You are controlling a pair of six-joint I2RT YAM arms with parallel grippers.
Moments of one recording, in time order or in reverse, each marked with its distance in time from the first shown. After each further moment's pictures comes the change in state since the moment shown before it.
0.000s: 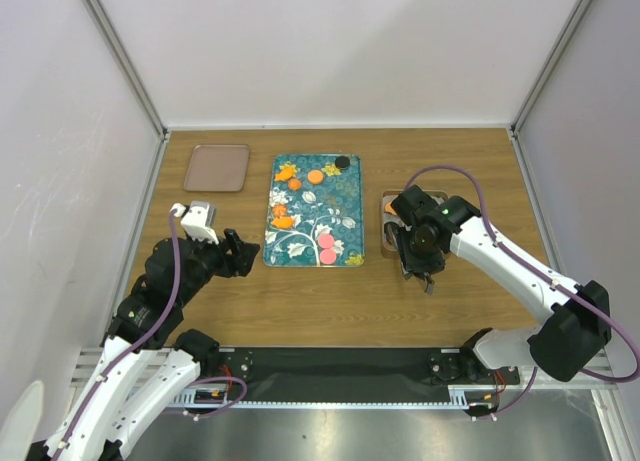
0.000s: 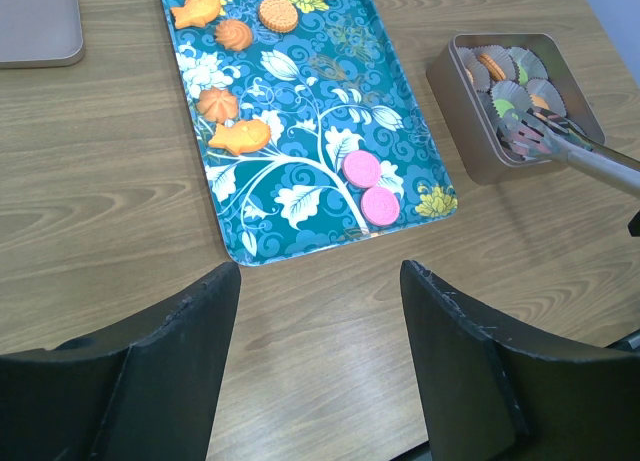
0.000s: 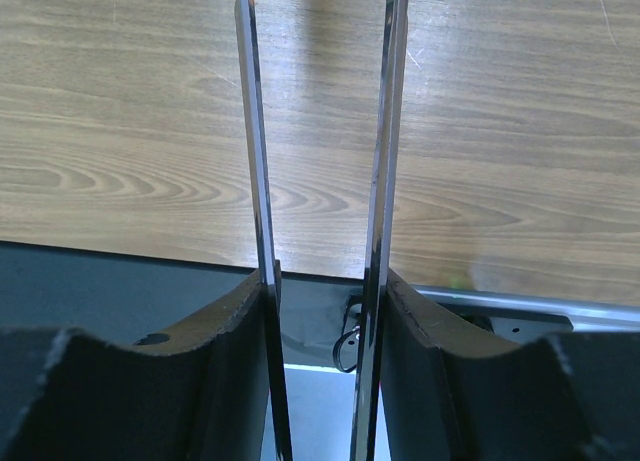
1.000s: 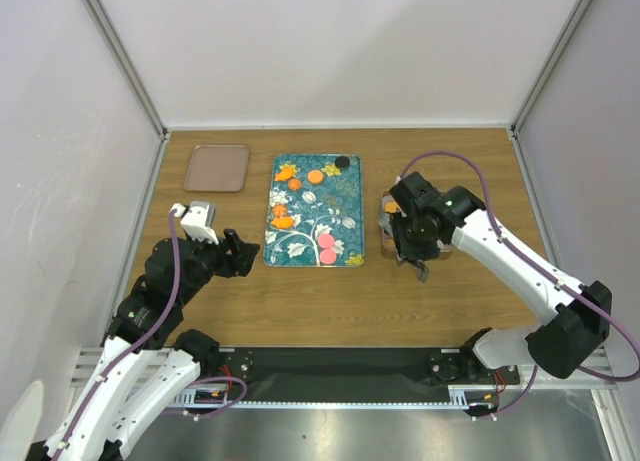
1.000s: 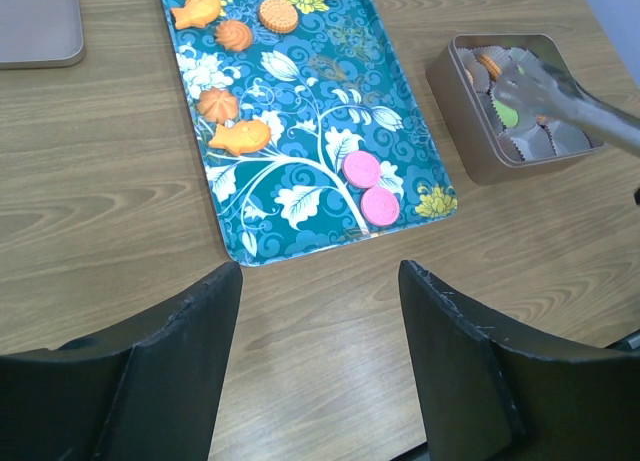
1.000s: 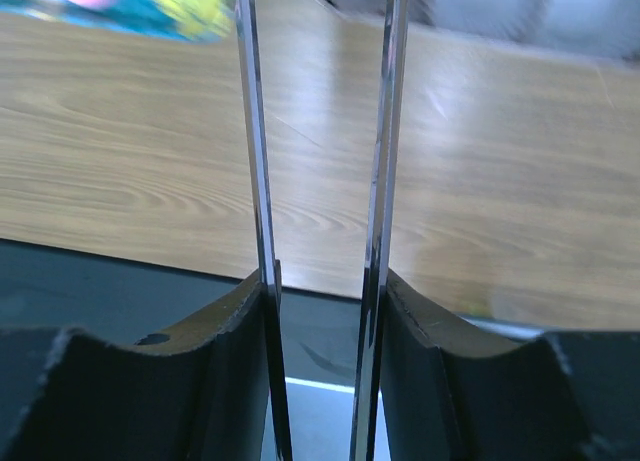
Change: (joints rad) left arm 0.000 -0.002 0.000 0.000 0.000 0.000; right arm 0.003 0.011 0.105 0.004 -0.007 0.001
